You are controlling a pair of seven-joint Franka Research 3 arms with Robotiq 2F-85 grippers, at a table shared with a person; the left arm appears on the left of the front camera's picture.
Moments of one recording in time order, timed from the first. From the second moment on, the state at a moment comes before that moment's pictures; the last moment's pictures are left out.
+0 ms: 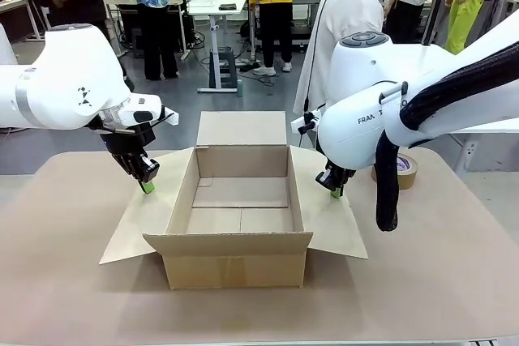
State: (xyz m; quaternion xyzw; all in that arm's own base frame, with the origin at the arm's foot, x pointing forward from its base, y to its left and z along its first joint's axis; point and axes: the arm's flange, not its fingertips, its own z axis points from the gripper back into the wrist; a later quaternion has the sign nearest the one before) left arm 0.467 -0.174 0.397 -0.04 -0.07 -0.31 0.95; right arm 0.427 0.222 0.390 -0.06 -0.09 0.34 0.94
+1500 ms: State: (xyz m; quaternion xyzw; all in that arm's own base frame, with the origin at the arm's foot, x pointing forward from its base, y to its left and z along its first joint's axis) left arm 0.467 -0.174 0.397 -0.04 -0.07 -0.31 0.95; right arm 0.427 0.222 0.390 -0.06 -0.09 0.34 0.94
